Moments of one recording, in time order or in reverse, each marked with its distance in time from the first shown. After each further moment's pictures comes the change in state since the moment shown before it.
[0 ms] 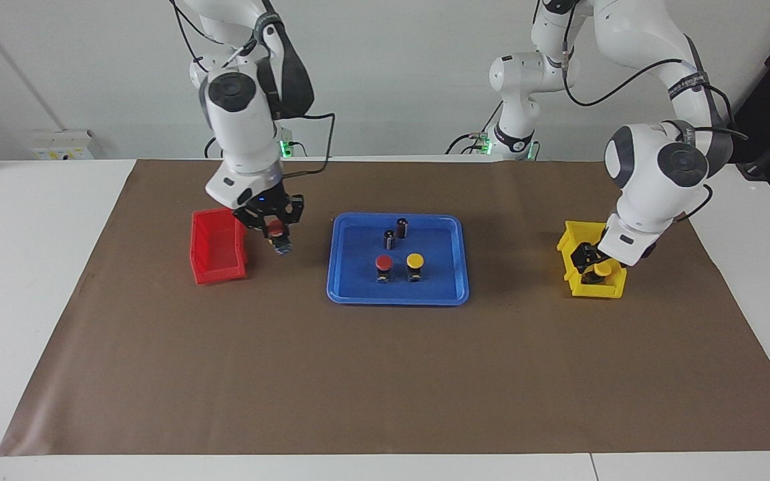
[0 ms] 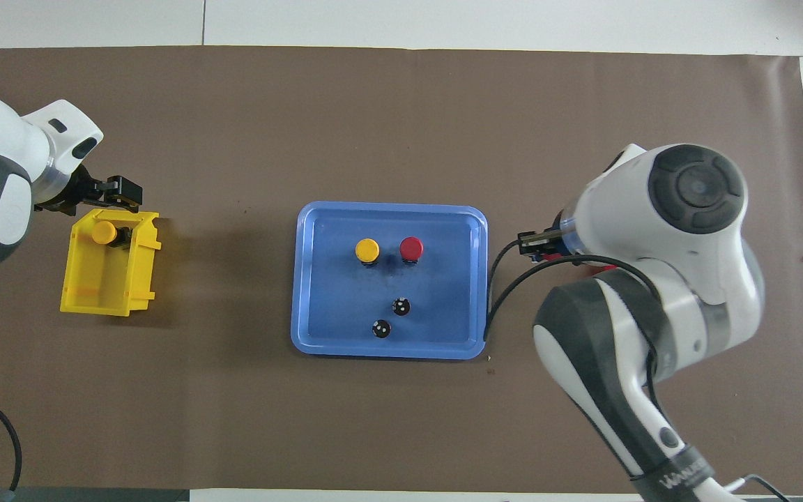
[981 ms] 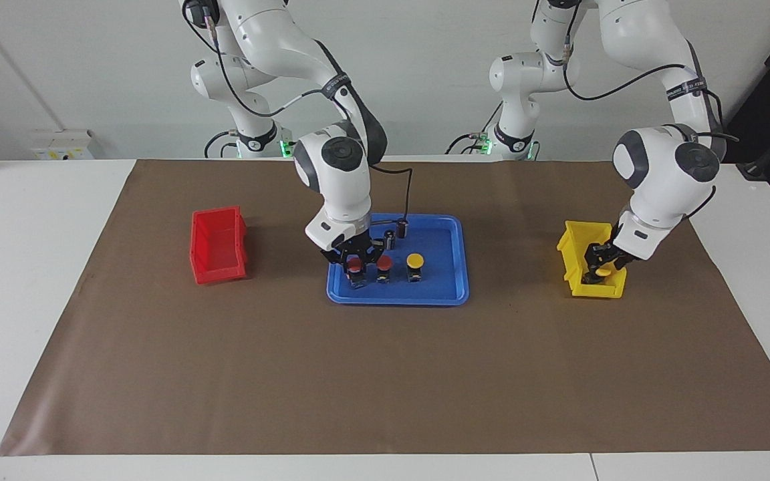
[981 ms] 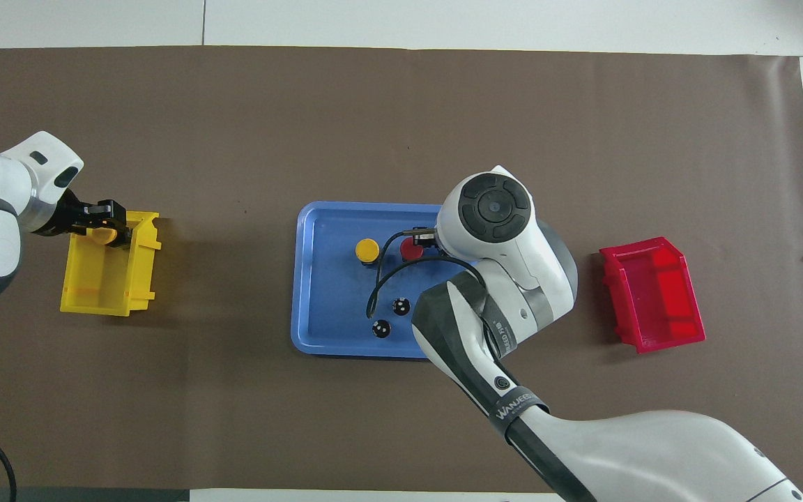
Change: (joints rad) left arm 0.000 -0.058 0.042 -0.165 -0.052 0.137 0.018; right arm 0.116 0.244 -0.007 0.078 0.002 0.177 0.196
